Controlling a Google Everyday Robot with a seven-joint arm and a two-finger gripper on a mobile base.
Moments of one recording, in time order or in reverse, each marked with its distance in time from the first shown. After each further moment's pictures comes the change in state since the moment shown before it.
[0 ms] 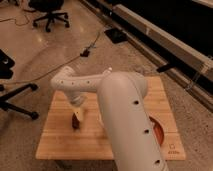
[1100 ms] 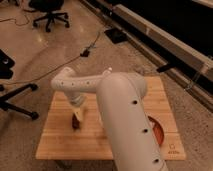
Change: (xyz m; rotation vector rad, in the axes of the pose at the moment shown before) arm -0.004 -0.003 0.005 0.007 -0.010 0.005
